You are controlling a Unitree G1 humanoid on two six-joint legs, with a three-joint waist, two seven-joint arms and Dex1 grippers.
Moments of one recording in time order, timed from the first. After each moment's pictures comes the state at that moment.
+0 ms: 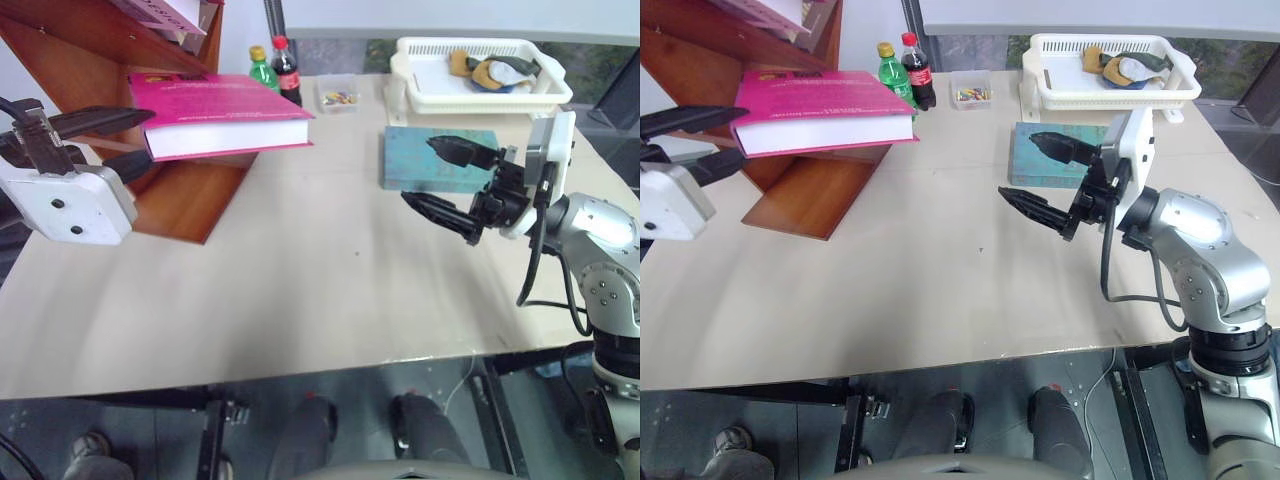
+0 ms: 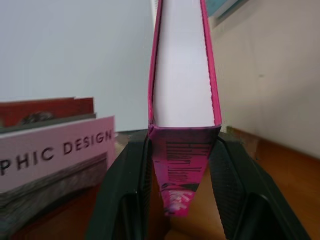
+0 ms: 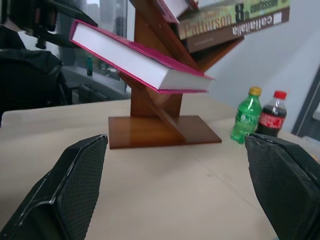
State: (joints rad) left arm -0.18 1.18 0.63 -0.31 0.03 -0.28 -0.96; right arm -0.53 -0.58 -0.08 -0.38 0.70 0.51 0.81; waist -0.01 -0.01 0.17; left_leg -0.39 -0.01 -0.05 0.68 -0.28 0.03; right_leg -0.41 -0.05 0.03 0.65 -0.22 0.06
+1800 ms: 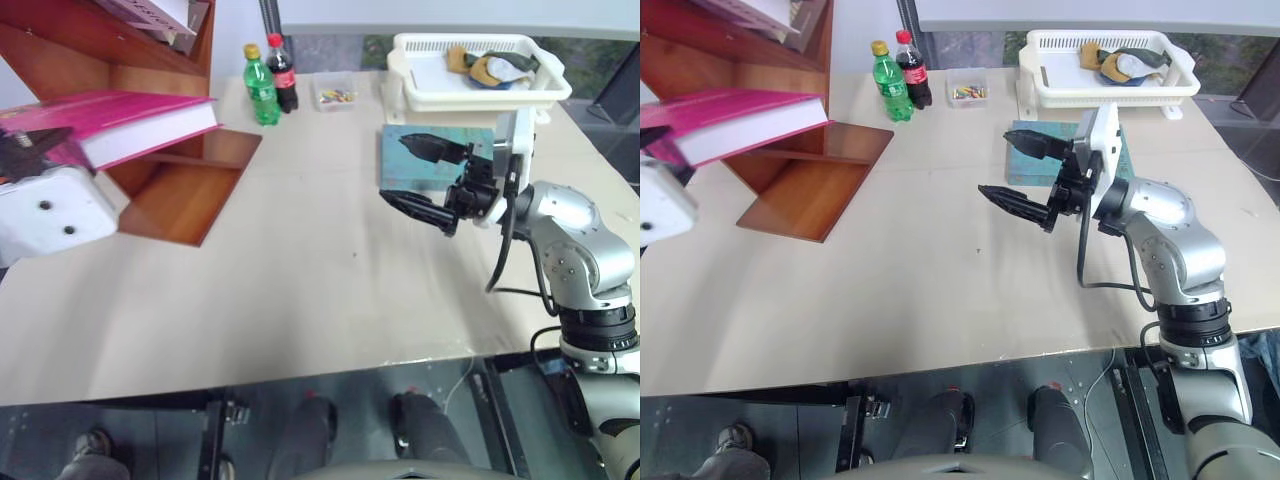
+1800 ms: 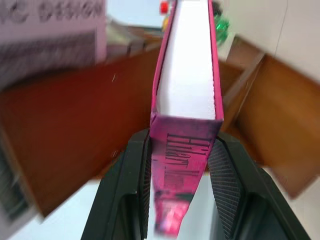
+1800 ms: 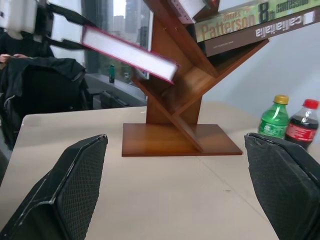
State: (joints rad) left arm -0.01 1.10 0.71 -0.70 0.29 0.36 -0.92; right arm -0.62 -0.48 -0.02 -0.25 0.63 0.46 0.91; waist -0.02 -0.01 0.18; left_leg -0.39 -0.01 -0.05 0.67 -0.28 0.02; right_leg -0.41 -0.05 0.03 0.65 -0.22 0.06
